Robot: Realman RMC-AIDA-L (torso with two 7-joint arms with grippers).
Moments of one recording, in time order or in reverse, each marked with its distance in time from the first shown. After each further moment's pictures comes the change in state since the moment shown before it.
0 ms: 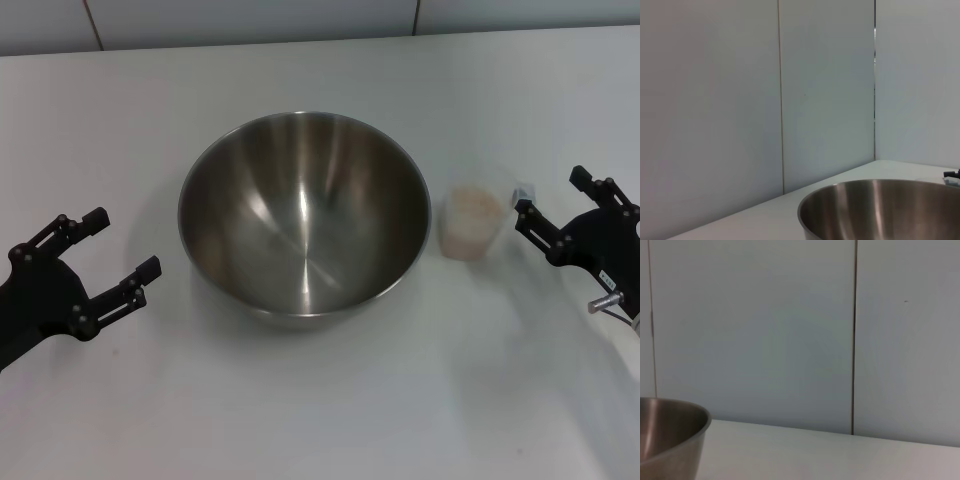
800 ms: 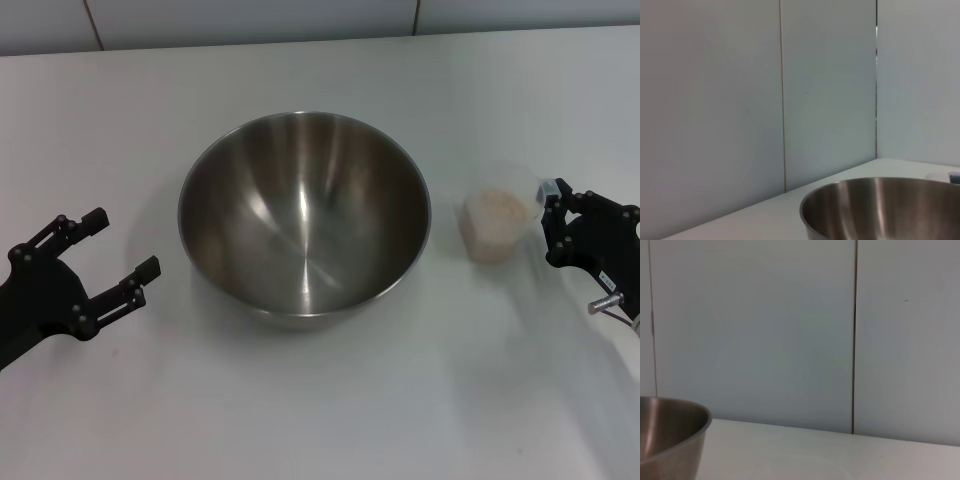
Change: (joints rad) left arm 0.000 0.000 0.000 0.000 0.000 0.006 0.000; right arm -0.001 0.000 -0.002 0.000 0.000 0.000 0.000
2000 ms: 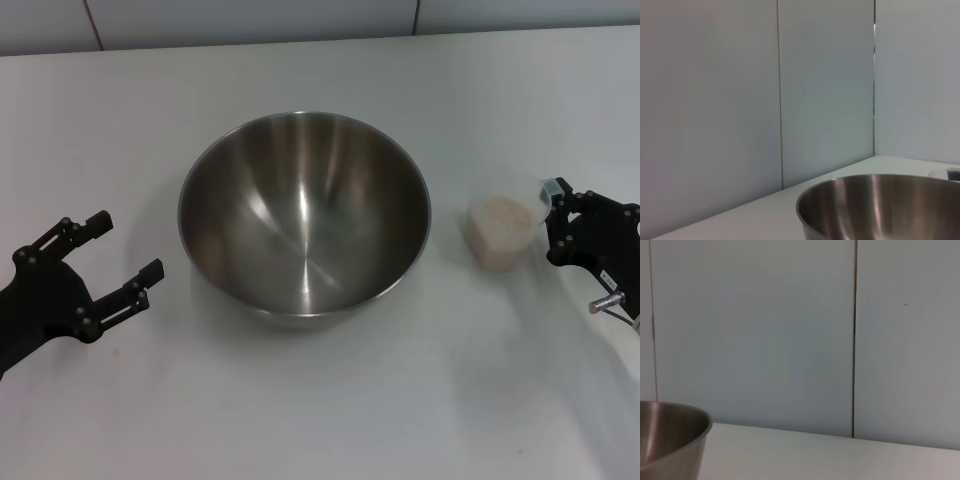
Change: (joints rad) left arm 0.000 -0.001 0.010 0.000 0.000 0.007 0.000; right arm -0.002 0.000 0.002 0.000 0.000 -0.011 0.000
